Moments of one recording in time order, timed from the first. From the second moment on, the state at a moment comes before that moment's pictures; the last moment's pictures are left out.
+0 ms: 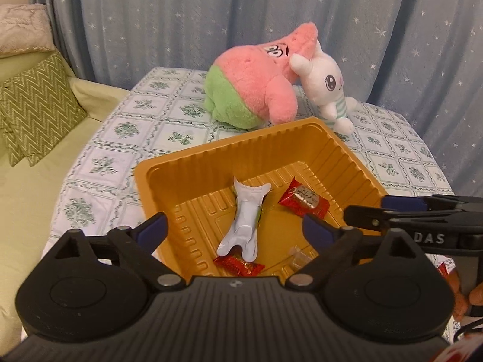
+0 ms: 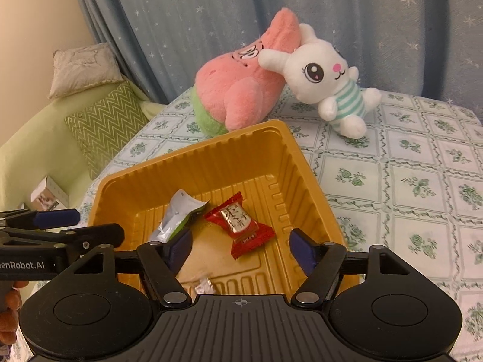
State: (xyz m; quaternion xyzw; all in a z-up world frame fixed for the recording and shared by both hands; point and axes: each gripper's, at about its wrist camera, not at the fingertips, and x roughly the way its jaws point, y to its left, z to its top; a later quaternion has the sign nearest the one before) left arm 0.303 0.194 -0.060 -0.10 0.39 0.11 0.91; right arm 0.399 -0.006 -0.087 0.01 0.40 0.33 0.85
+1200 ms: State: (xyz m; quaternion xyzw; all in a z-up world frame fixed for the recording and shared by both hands) left arm 0.130 0.050 -0.052 -0.09 0.41 0.06 0.91; right arm 0.218 -0.172 -0.065 0.01 0.39 0.32 0.86
